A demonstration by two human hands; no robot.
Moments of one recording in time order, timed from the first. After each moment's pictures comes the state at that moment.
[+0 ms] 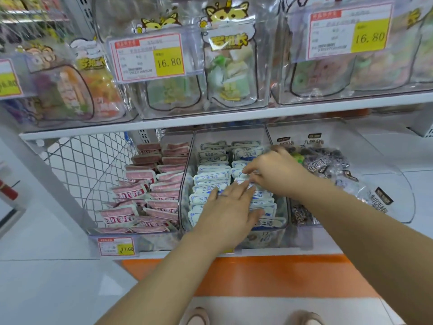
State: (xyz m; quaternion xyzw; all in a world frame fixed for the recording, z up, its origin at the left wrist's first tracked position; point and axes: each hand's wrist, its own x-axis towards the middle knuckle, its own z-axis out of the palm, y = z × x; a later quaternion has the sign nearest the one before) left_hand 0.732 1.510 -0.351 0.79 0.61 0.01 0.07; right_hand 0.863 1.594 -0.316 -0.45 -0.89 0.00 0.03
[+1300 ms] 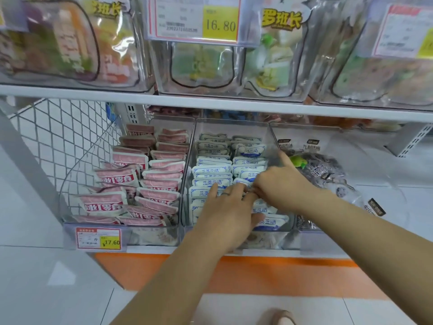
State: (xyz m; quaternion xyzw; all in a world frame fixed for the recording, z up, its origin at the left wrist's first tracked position) left_hand 0.719 1.513 -0.364 0.80 0.60 0.03 0.07; right_hand 0.845 1.584 -0.332 -0.44 -0.87 -0.18 -0.17
